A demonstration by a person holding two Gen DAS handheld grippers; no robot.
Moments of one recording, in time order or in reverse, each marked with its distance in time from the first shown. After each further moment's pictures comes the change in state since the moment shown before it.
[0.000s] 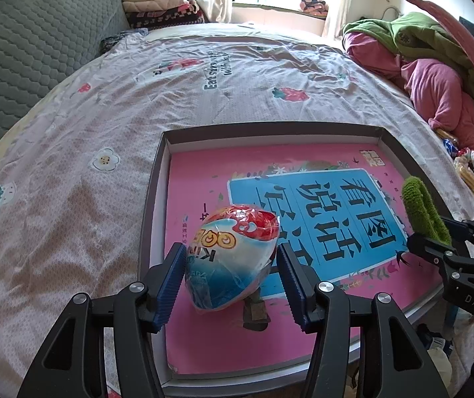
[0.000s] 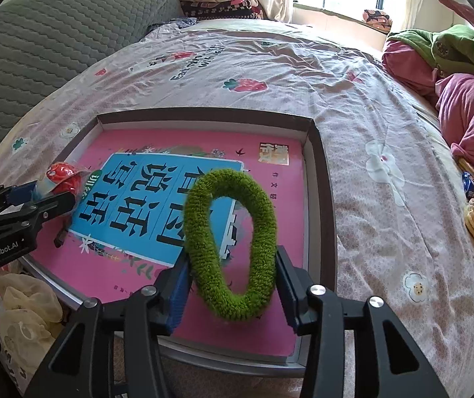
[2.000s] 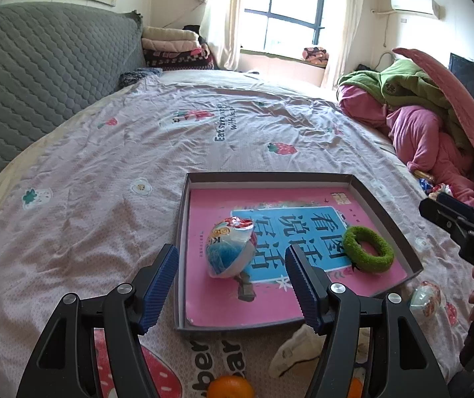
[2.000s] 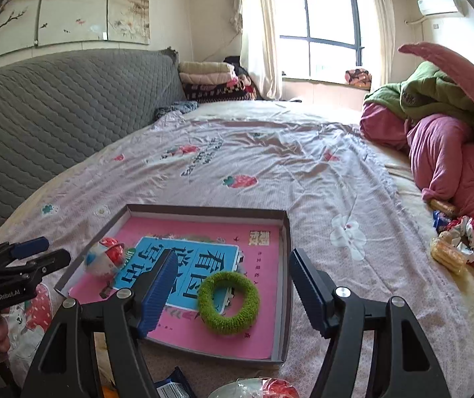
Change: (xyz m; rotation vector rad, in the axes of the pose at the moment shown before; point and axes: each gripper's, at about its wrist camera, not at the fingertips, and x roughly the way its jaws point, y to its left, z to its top) left arm -0.097 0.008 -0.031 -0.065 -0.222 -0.029; right arm -0.101 -0.010 -0.008 0.044 -0.388 0.021
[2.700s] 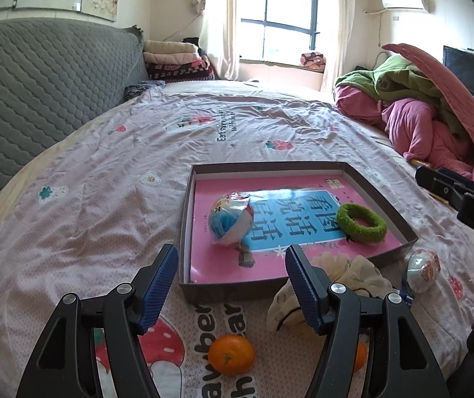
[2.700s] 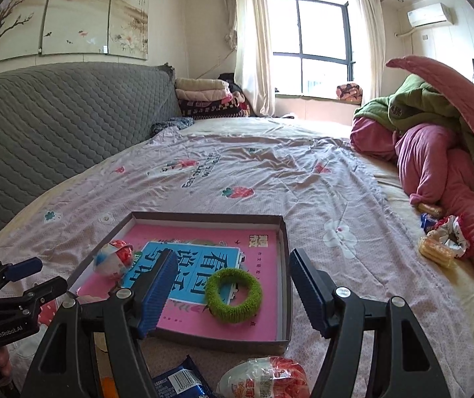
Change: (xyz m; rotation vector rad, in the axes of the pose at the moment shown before) left arm -0.033 -0.008 -0.039 0.042 -0.052 0.039; right arm -0.030 0.012 -0.017 0.007 -0.083 -0.036
